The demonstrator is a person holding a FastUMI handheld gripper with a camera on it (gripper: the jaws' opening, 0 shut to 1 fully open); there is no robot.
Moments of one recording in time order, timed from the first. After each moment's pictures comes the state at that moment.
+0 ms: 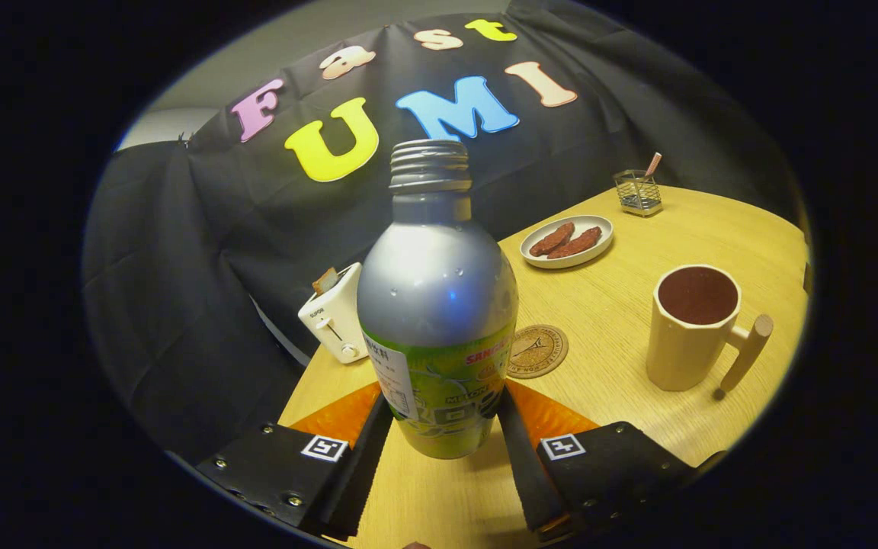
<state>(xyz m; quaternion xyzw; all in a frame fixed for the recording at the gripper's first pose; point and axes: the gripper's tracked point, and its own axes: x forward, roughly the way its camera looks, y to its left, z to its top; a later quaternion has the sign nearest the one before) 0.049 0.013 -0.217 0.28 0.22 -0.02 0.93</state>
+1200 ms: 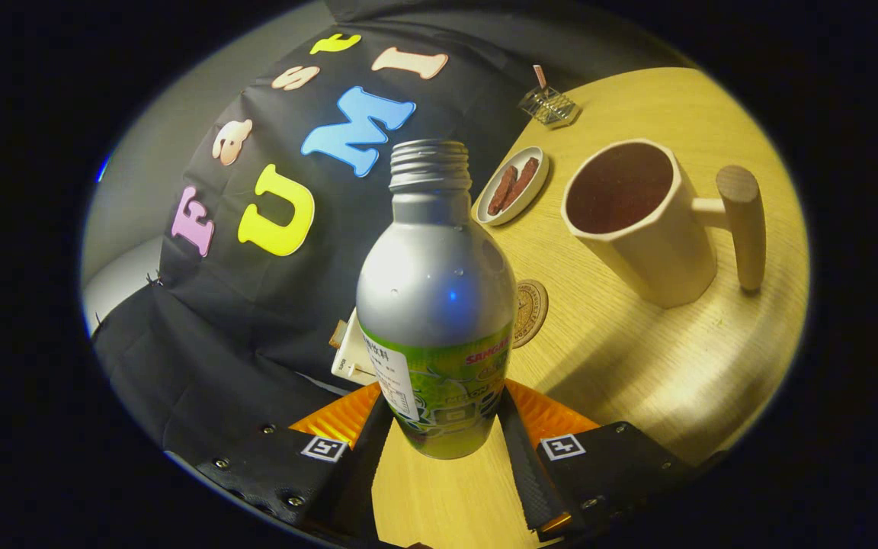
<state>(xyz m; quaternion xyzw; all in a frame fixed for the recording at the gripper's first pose) 0.033 -0.006 -0.239 0.53 0.22 -0.03 0.82</state>
